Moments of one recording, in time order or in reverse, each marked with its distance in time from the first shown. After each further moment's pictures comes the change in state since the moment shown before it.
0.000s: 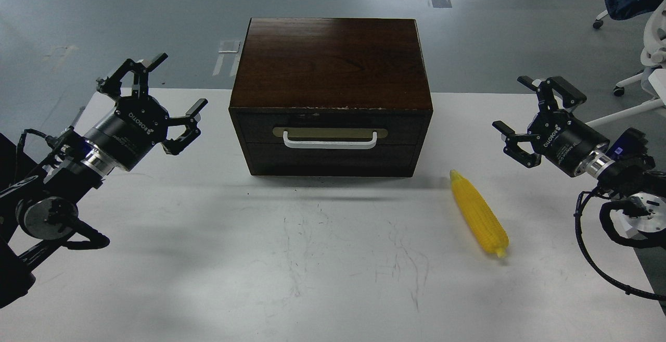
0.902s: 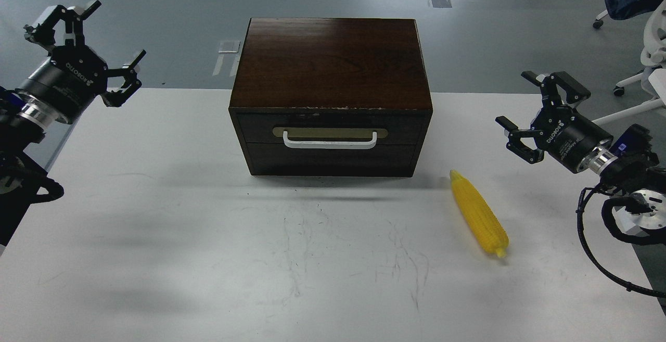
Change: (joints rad) left arm -0.173 0.096 -0.019 0.209 -0.001 0.000 0.012; right arm 0.003 -0.006 0.002 0.000 0.000 0.002 0.000
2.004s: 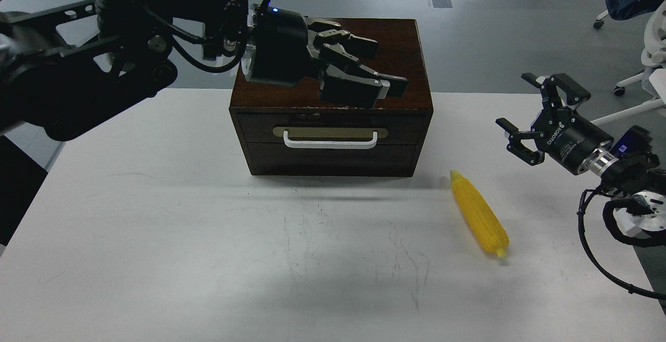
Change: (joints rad) left arm -0.741 -0.330 0.391 -0.388 1.754 0.000 -0.099; right arm -0.006 -0.011 -0.002 0.003 -0.003 0.000 0.000
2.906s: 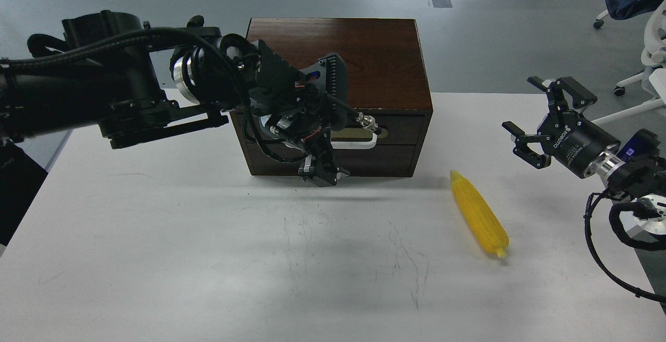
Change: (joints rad) left arm -0.134 -0.136 0.418 0.095 0.413 0.000 0.000; right arm -0.011 -0.015 -0.004 0.000 0.000 0.000 0.000
